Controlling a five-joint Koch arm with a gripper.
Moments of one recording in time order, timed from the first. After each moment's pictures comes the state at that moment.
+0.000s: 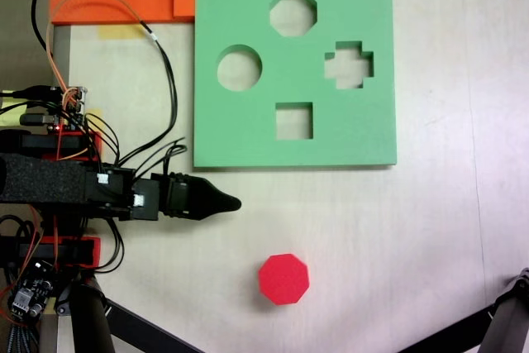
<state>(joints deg) 0.1 128.5 175.5 -2.7 10.3</state>
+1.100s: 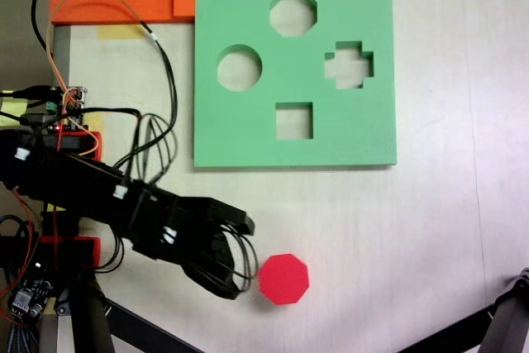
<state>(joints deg) 20.3 97.9 69.3 93.7 75.6</state>
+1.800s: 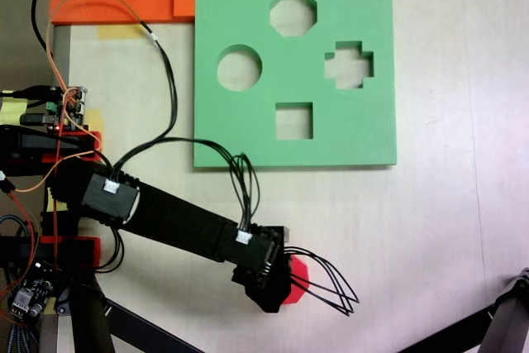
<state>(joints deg) 20.0 72.2 69.4 90.1 69.2</state>
